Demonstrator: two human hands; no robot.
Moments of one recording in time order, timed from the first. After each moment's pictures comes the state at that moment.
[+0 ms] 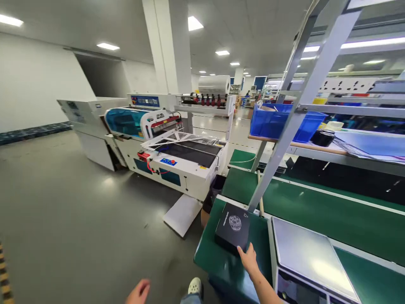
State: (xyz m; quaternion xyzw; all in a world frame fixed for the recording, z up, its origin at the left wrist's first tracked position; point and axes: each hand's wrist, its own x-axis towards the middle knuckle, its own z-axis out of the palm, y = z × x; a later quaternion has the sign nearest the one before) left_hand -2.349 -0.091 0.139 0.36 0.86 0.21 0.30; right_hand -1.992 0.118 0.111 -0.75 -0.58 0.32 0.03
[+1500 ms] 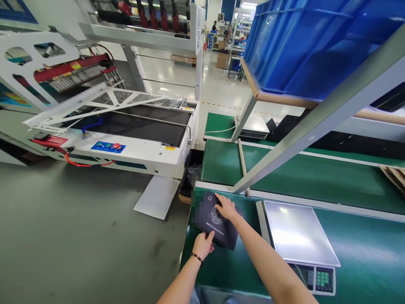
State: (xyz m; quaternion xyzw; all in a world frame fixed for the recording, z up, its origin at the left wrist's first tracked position) left_hand -2.159 0.200 0.058 0.27 0.67 0.23 0.66; right_hand -2.031 0.317 0.108 -0.66 -0.70 0.28 -0.03
